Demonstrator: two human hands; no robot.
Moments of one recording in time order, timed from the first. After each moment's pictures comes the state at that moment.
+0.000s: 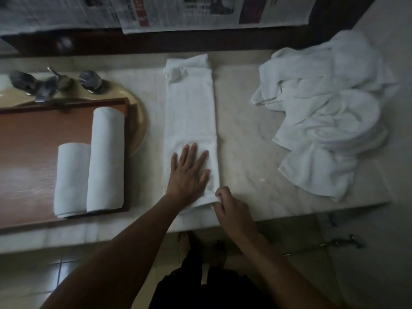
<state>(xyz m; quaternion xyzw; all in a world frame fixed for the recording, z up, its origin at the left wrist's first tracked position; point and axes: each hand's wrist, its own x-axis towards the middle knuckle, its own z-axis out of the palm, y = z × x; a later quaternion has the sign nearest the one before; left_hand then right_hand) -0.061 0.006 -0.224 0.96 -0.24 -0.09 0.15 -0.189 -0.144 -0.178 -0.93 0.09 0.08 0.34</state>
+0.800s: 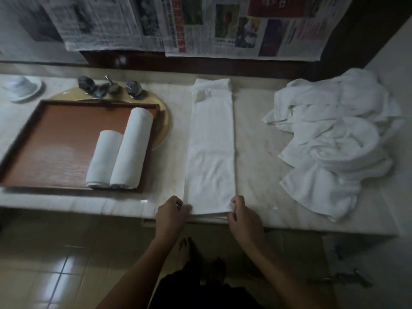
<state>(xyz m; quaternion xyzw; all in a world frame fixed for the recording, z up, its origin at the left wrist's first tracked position) -0.195 0.036 -0.176 0.89 0.21 -0.12 0.38 -0.222 -0.183 -0.188 -0.95 0.06 0.05 0.29</state>
